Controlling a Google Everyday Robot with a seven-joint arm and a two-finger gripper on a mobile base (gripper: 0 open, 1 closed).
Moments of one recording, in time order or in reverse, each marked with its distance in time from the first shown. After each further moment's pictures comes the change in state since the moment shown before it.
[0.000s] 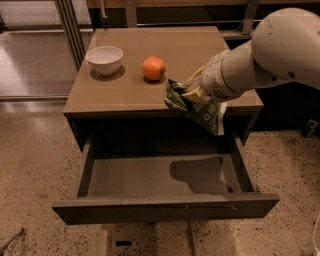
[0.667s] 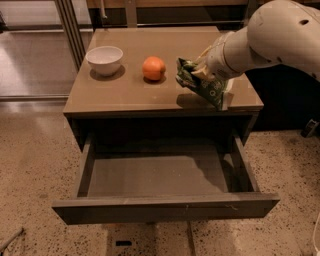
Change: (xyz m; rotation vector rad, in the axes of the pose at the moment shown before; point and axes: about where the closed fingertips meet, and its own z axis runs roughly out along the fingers) arm 0.014 -0.086 0.021 0.147 0.029 -0.061
